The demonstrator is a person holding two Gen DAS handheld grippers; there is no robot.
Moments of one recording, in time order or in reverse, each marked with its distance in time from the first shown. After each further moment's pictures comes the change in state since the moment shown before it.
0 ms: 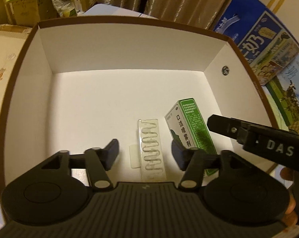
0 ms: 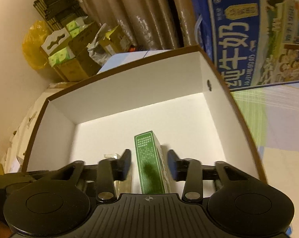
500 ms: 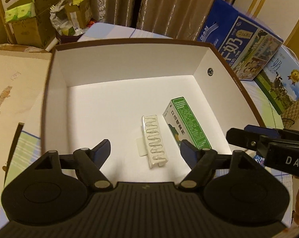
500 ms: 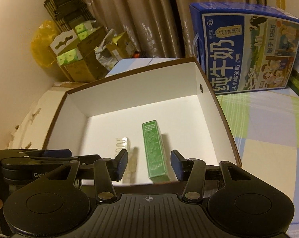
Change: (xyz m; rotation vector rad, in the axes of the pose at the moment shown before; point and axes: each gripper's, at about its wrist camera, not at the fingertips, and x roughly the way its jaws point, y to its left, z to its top) left arm -0.060 -0.005 -0.013 0.082 -0.062 0.021; right arm -0.064 0.021 -0.026 -0.052 -0.037 -0.008
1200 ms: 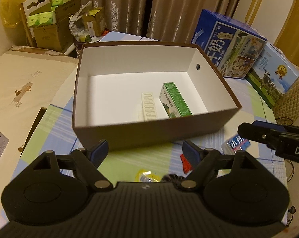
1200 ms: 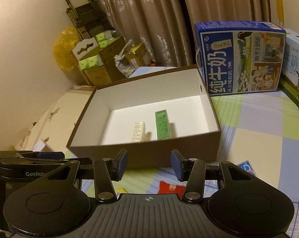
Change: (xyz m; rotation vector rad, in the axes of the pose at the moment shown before) left arm -0.101 -0.034 -0.078 -0.028 -0.074 0.073; right arm -0.094 -0.001 -0.055 -0.064 -0.068 0.091
